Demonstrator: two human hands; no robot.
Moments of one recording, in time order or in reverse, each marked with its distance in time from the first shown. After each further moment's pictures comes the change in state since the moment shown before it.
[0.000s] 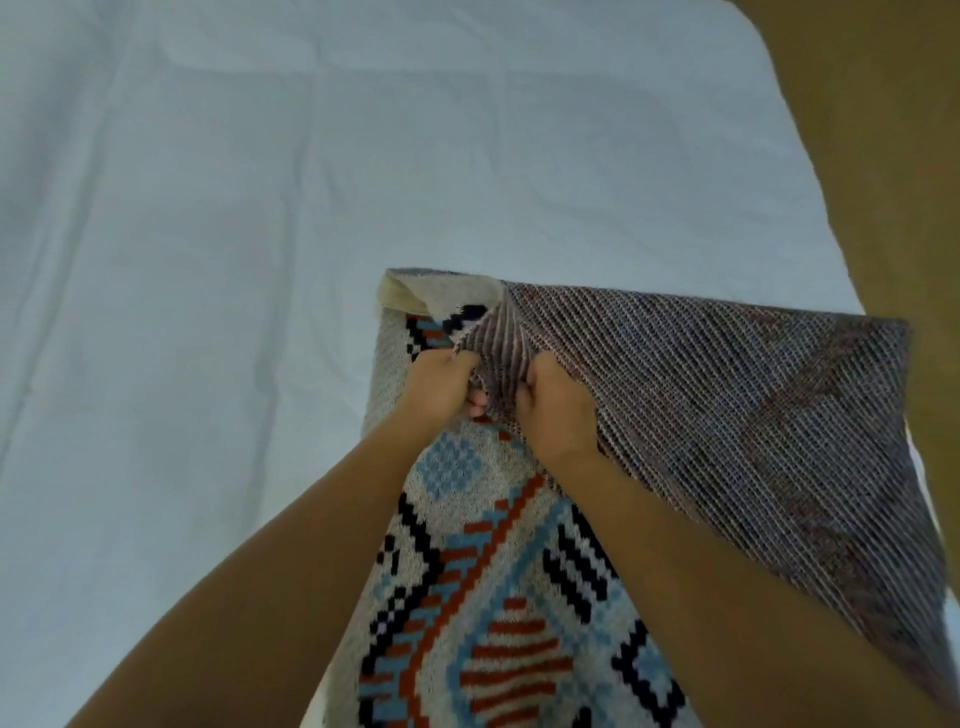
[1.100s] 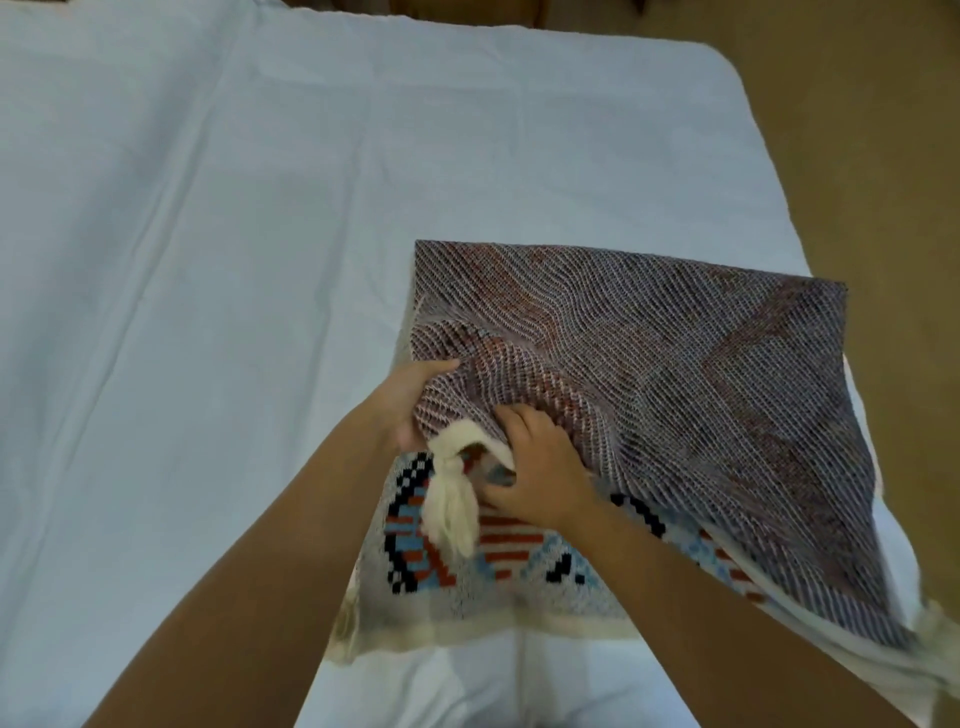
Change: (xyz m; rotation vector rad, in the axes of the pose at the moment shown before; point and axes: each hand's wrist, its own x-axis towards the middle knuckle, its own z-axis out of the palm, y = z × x) left_hand -0.165 -0.047 -0.039 -0.553 -0.260 -0.350; right_hand -0.187 0.000 -0.014 -0.204 -0.337 -0.326
